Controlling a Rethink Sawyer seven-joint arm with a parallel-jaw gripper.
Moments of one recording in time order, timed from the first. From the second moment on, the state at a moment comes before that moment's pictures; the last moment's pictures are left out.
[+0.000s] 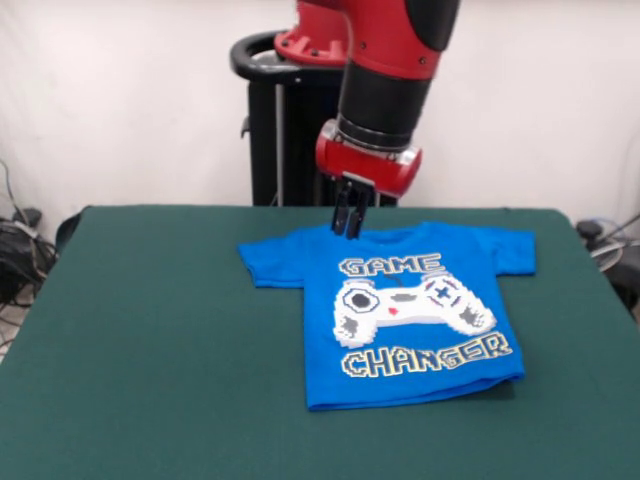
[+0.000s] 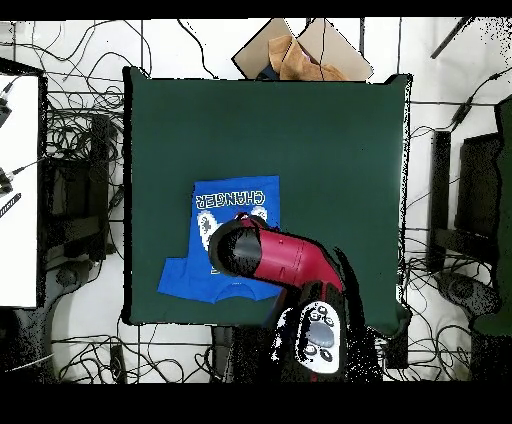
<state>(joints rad) -0.07 -0.70 -0.21 1.87 0.02 0.34 1.88</state>
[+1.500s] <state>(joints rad) -0.23 -0.49 -0.18 1.93 -0.11 0.22 1.88</state>
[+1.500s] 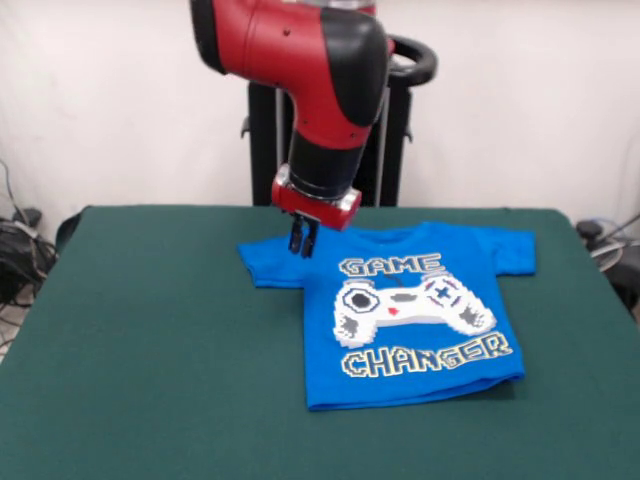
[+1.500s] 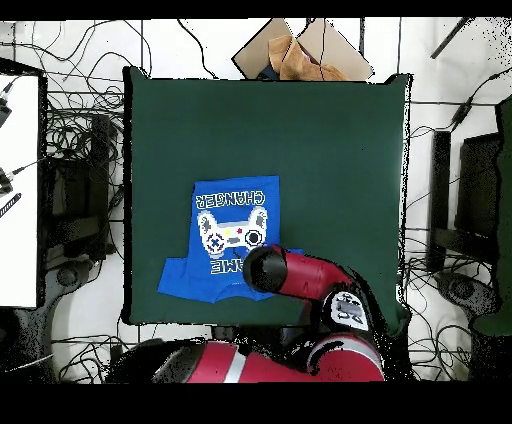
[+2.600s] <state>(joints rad) -0.29 -0.41 -0.06 1.96 -0.17 0.22 1.88</state>
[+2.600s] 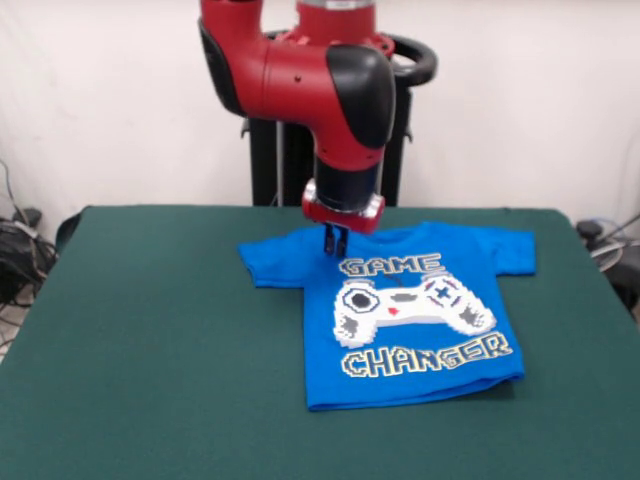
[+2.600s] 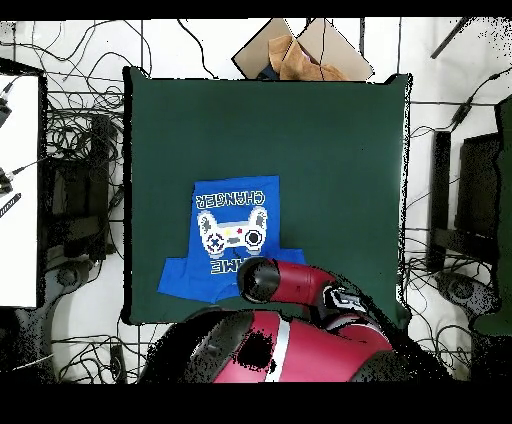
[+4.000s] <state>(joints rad) -0.18 -0.38 -0.16 1.97 -0.19 0.15 1.88</state>
